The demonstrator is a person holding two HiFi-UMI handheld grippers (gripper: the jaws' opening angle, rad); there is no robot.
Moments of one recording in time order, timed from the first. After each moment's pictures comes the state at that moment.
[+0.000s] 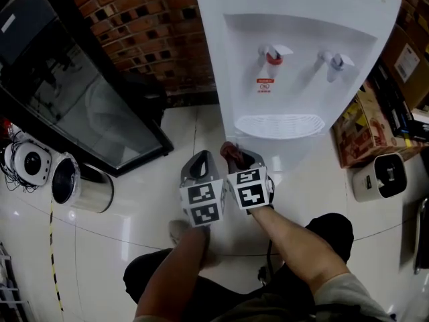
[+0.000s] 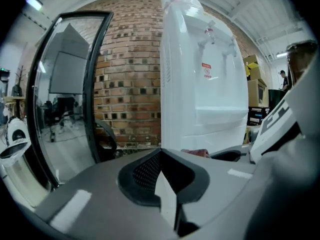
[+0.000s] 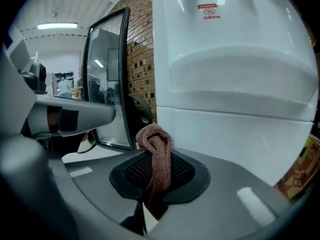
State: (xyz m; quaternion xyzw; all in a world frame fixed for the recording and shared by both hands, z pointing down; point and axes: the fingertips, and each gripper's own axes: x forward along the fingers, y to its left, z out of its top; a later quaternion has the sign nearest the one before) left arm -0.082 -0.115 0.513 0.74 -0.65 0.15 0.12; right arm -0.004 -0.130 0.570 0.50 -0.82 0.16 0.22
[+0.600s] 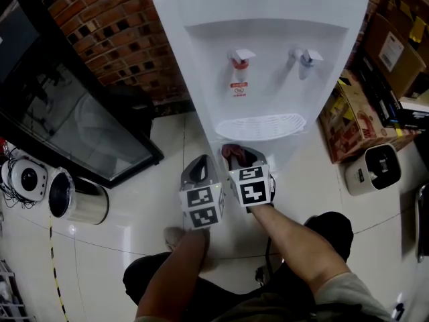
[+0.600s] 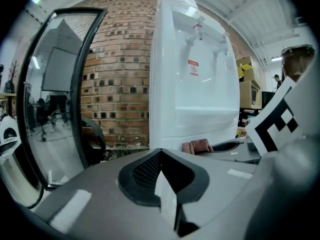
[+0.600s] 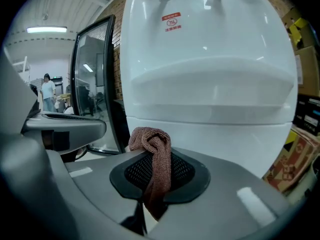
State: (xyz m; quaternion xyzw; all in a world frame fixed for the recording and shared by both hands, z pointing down) left arm -0.039 -0.117 0.518 0.76 -0.62 0.14 0.12; right arm 0.052 -0.139 0.554 0.55 -0.80 0.18 0.19
